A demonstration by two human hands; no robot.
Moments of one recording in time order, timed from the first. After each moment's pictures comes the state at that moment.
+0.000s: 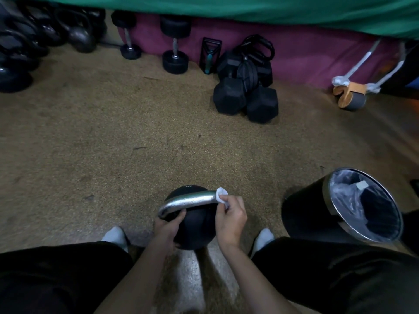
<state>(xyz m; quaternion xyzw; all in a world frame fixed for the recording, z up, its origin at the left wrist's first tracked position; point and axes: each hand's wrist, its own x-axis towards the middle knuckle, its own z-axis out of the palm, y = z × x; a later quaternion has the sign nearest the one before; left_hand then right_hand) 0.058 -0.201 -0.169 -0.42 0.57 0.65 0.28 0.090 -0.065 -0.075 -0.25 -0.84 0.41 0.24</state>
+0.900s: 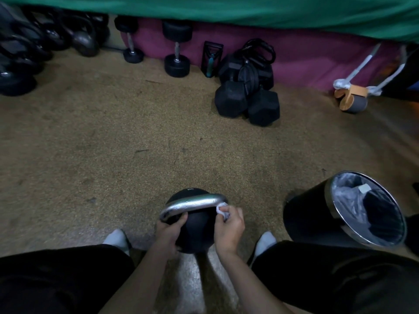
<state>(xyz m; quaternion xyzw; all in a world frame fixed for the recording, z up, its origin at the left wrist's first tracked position) 0.060 -0.203 -0.179 -0.42 0.57 0.67 0.25 0.098 -0.073 -0.089 -0.30 -0.83 0.44 0.19</state>
